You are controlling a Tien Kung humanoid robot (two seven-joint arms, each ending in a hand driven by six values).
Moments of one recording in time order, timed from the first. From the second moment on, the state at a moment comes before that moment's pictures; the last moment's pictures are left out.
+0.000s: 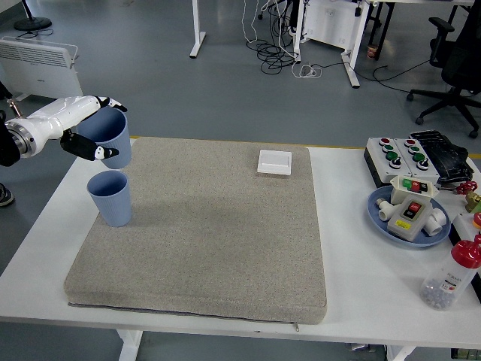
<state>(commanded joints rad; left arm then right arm) -0.85 0.73 -0.96 -1.22 1.70 -0.30 0.09 0.18 -0.13 1.03 0.18 -0.62 -0.05 -0.22</state>
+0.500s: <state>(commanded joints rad) -0.84 0.72 -0.92 -1.16 1.67 -0.31 0.09 0.18 -0.14 1.03 0.18 -0.62 -0.05 -0.22</state>
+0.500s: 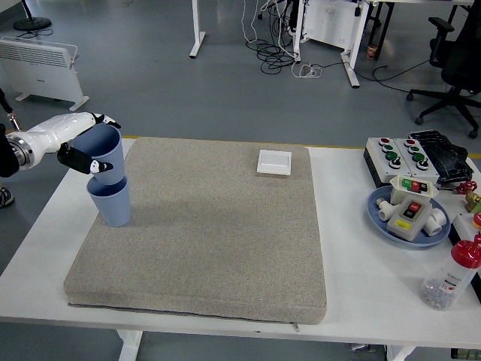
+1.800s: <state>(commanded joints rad) -0.87 0.72 -0.86 -1.07 1.65 -0.33 0.05 0.19 -0.14 1.02 0.18 -0.62 -0.05 -0.22</state>
